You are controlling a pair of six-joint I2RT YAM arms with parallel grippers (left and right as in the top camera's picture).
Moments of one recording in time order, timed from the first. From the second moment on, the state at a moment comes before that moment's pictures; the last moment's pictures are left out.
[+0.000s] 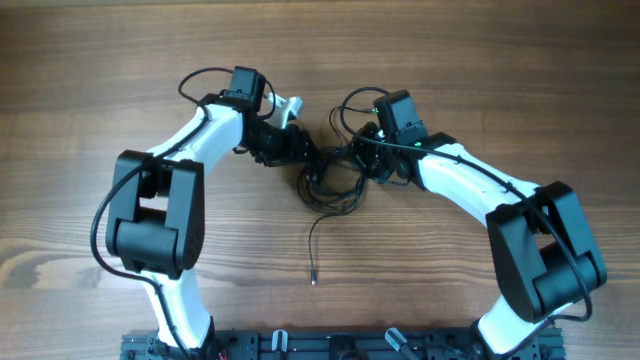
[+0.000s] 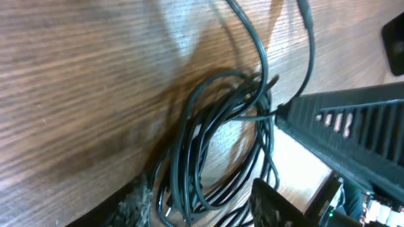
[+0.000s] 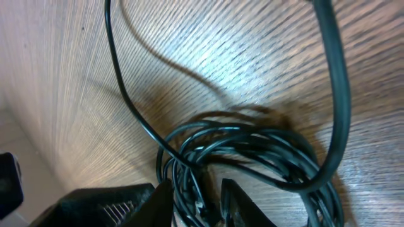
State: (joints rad) left arm -0.23 2.03 1.31 -0.68 0.70 -0.10; right arm 0.43 1.83 1.03 -0.20 -0.33 1.22
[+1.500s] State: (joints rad) left arm -0.34 2.03 1.31 -0.59 0.53 -0.03; right arm 0.43 1.83 1.03 -0.25 -0.39 1.19
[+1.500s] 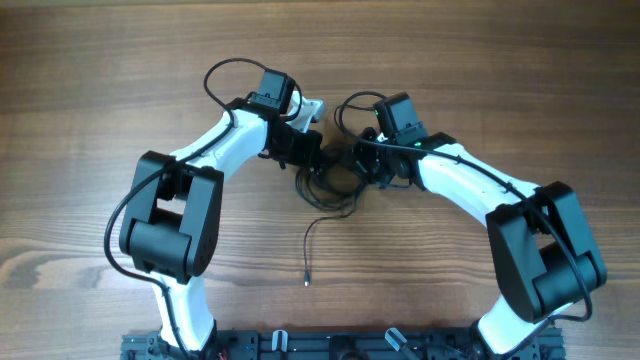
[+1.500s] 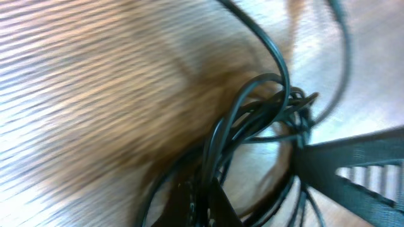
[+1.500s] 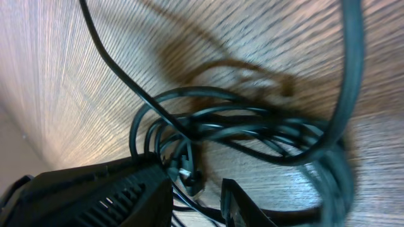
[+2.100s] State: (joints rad) left arm -0.27 2.03 1.31 -0.61 0.74 0.09; right arm 0.48 1.83 1.03 -0.25 -0.29 1.26
